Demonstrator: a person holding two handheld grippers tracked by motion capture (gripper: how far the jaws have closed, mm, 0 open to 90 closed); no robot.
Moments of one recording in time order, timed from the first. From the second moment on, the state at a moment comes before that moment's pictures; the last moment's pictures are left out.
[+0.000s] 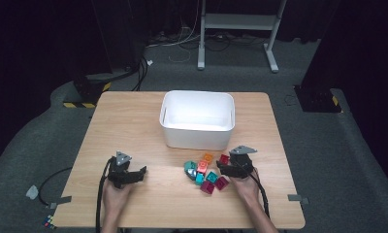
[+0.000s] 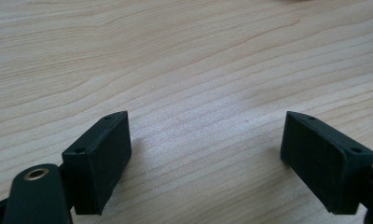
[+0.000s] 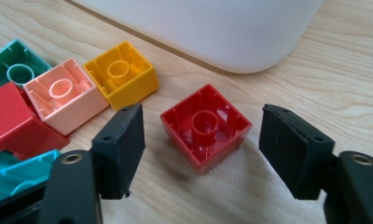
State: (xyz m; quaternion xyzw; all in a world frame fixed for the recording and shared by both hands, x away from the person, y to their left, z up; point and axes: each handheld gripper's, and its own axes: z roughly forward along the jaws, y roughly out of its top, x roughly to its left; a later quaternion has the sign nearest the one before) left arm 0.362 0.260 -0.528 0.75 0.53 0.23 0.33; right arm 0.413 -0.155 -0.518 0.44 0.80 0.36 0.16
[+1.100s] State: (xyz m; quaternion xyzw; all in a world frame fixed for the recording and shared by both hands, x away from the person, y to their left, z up) left arm 0.362 0.260 -0.528 0.75 0.53 0.23 0.33; right arm 0.396 -0.169 -0.491 0.40 0.82 0.38 0.16
